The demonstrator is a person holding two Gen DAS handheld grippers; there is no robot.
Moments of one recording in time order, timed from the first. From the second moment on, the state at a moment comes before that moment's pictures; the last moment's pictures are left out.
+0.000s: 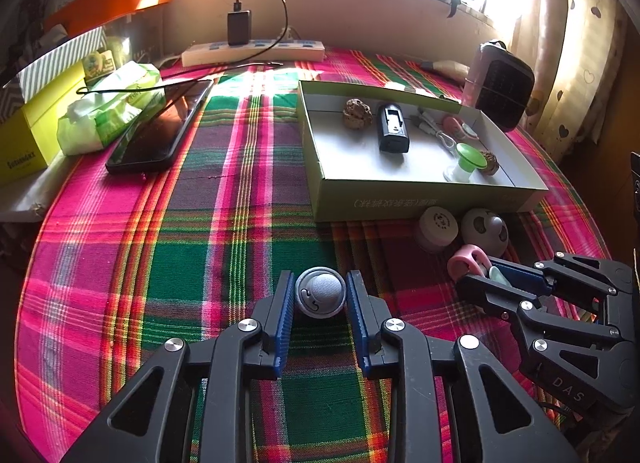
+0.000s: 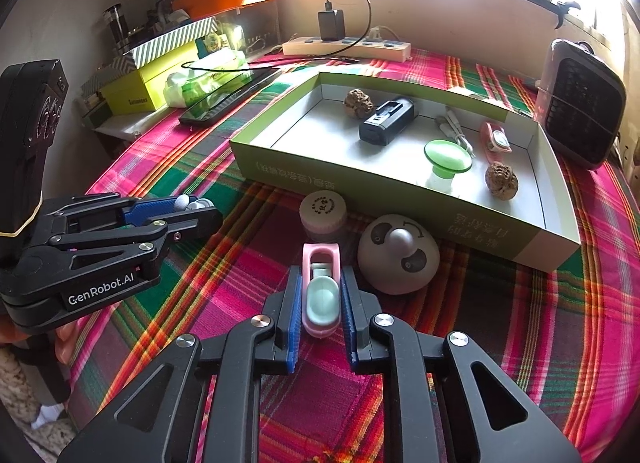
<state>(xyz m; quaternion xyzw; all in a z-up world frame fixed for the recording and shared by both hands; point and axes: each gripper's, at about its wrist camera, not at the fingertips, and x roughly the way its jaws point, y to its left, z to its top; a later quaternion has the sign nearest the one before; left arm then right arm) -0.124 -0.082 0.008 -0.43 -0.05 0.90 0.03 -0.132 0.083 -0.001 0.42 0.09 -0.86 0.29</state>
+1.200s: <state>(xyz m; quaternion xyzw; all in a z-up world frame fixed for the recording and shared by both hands) -0.137 -0.064 0.038 -0.41 -0.04 0.91 0.06 -0.147 0.103 0.032 0.39 0.04 -0.87 0.28</state>
